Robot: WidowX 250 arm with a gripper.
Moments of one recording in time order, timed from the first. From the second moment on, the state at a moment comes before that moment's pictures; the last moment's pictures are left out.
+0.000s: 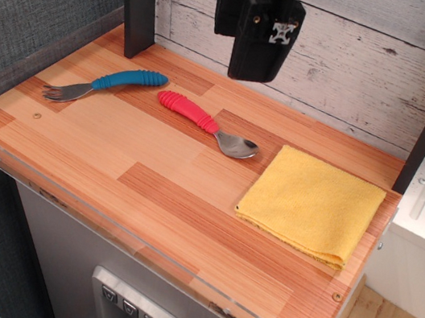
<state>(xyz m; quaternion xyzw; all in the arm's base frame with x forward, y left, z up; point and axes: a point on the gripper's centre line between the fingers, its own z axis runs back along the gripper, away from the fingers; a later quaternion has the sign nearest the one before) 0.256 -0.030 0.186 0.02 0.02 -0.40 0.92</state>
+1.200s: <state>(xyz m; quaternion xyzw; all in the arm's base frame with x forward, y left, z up) 0.298 0.066 0.125 0.06 0.06 -0.42 0.90</state>
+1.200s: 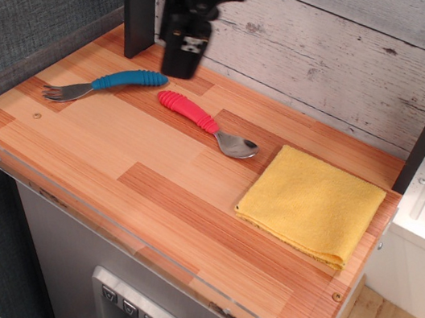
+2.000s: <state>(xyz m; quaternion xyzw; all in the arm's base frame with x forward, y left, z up) 0.331 0.152 0.069 0.10 0.04 -0.31 0.95</state>
